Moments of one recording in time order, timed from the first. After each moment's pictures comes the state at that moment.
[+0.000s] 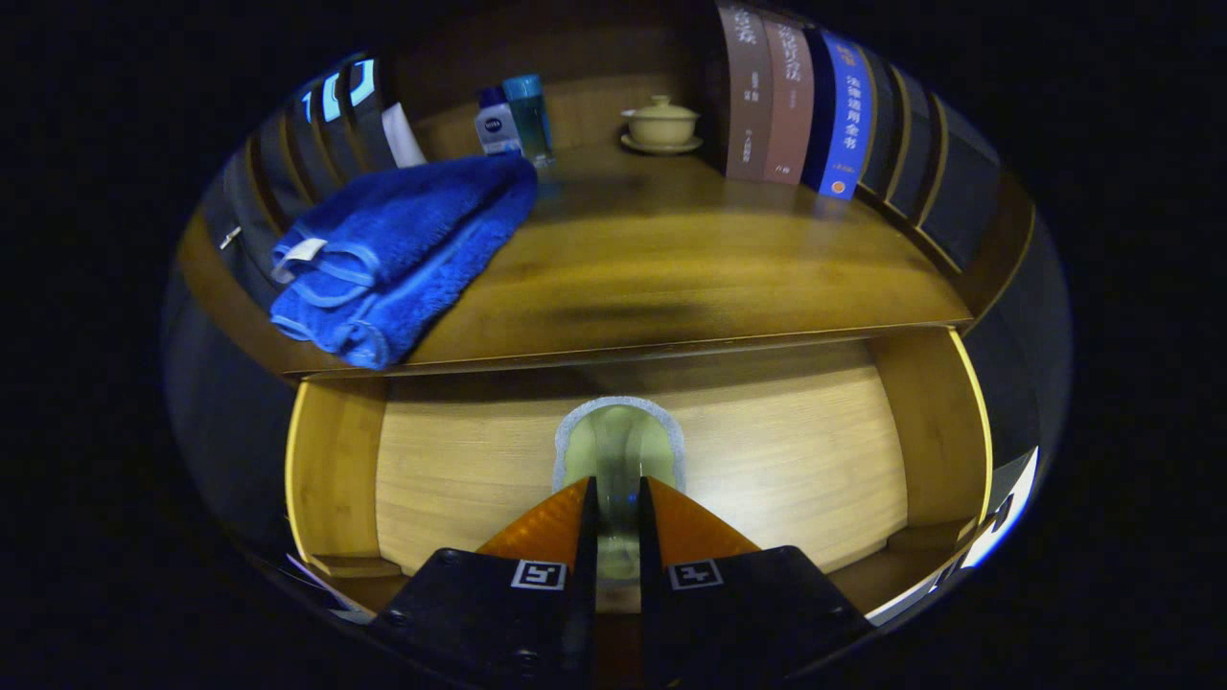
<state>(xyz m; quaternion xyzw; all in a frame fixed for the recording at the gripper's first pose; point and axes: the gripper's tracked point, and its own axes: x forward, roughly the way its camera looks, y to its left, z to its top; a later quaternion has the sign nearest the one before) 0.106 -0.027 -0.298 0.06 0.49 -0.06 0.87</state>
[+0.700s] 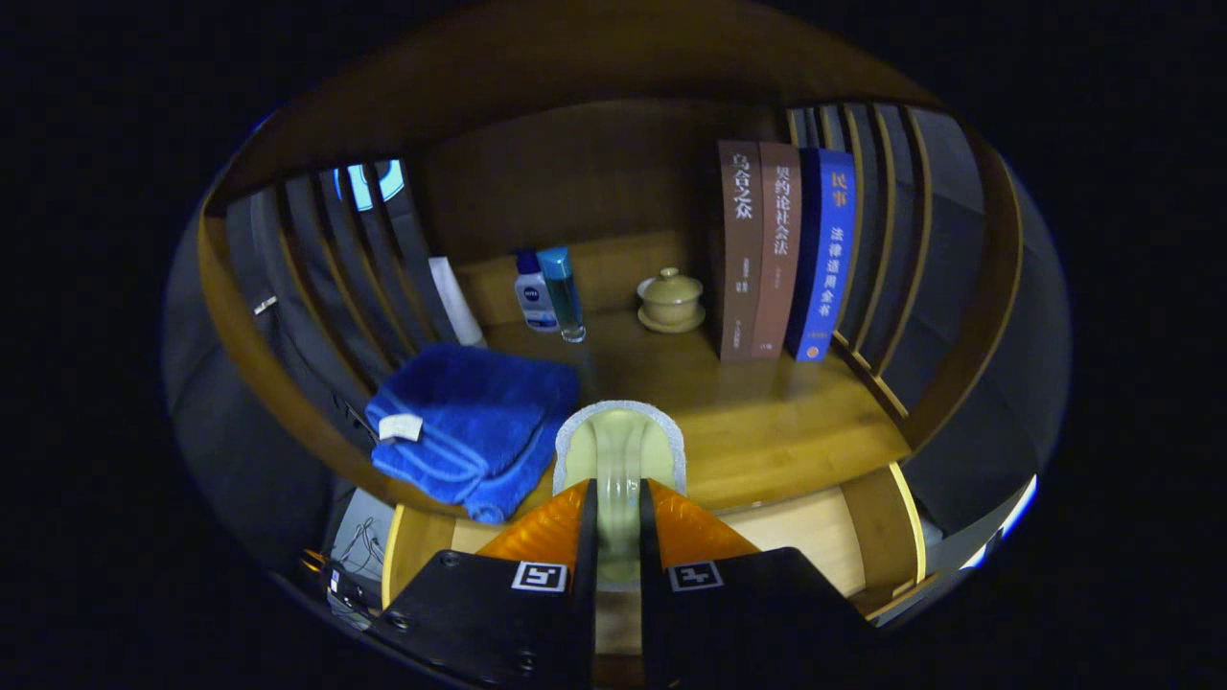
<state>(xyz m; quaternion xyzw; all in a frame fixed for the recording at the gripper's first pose) 0.211 -0.035 -0.172 0.08 0.35 -0.04 0.93</state>
